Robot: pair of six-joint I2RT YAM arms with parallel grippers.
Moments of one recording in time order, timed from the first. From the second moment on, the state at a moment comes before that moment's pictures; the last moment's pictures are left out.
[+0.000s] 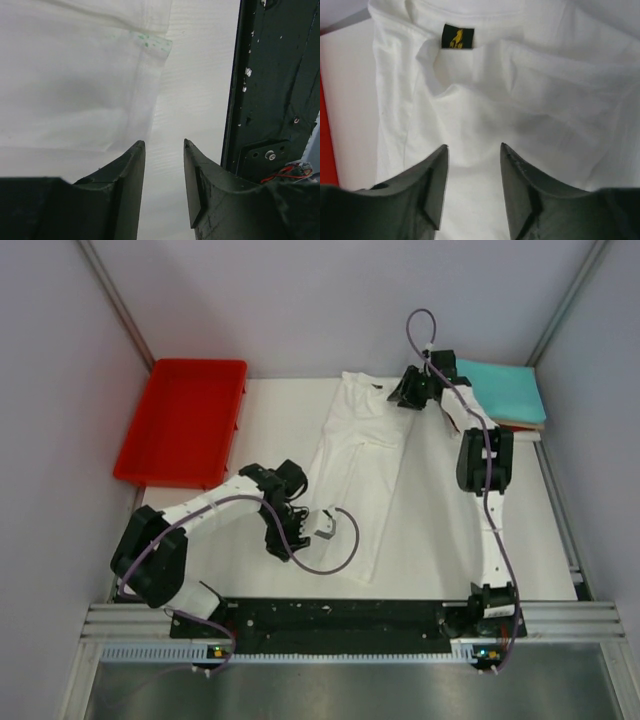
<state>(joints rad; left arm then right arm) -0.64 1.50 1.00 -1.05 0.44 0.90 0.10 2.64 2.38 -0.48 -0.43 0.55</state>
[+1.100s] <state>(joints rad) -0.65 1.38 0.71 -0.73 0.33 1.09 1.06 1.14 0.54 -0.36 -0.32 -0.70</state>
